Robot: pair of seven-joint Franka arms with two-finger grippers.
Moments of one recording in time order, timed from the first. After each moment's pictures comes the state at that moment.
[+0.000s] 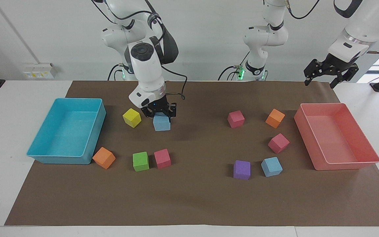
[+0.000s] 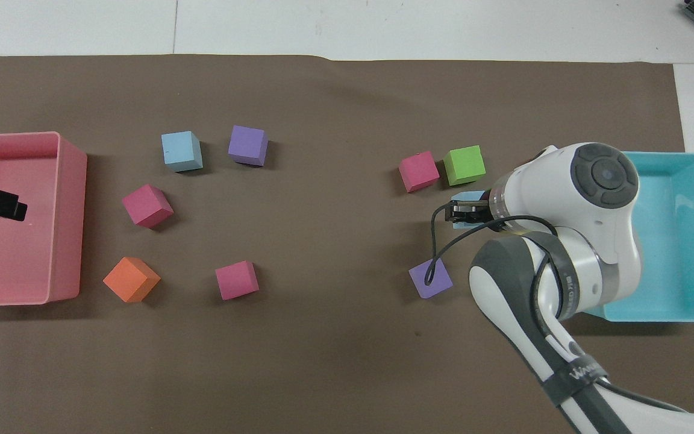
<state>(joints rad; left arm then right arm) -0.08 -0.02 0.07 -1.53 -0.02 1.49 0.17 0.45 0.17 -0.04 -1.81 0.07 2.04 0.44</state>
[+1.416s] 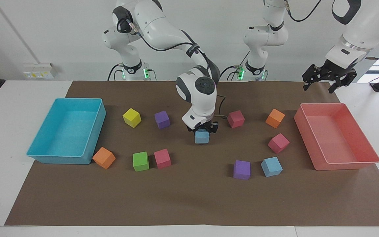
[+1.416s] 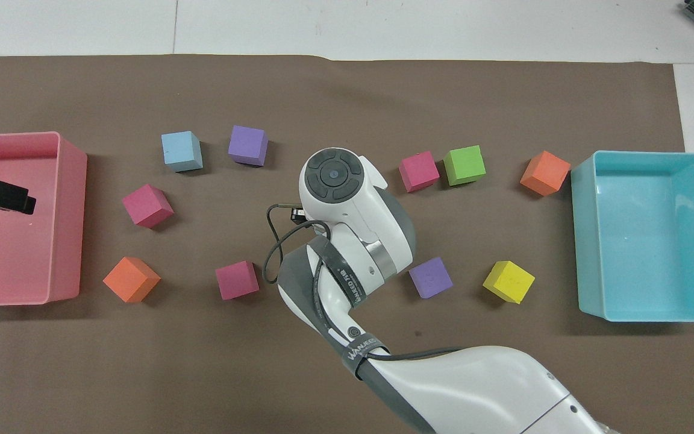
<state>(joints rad) -0.08 0.01 0.06 -1.53 -0.02 1.54 0.17 0.65 0.59 -0.04 -1.48 0.06 2.05 0.66</state>
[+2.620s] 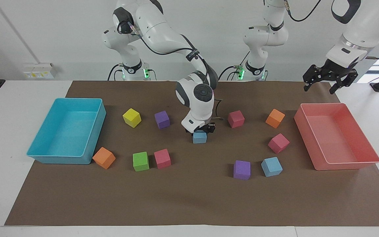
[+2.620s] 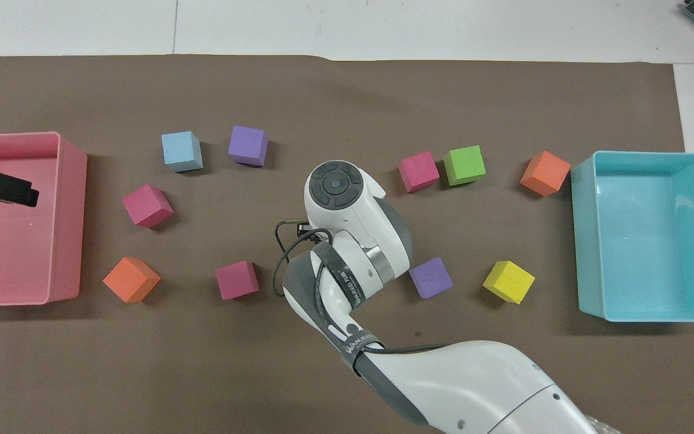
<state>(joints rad) -0.08 0.01 0.06 -1.53 -0.02 1.56 0.17 0.65 0.60 -0.04 -1.54 0.09 2.07 0.60</state>
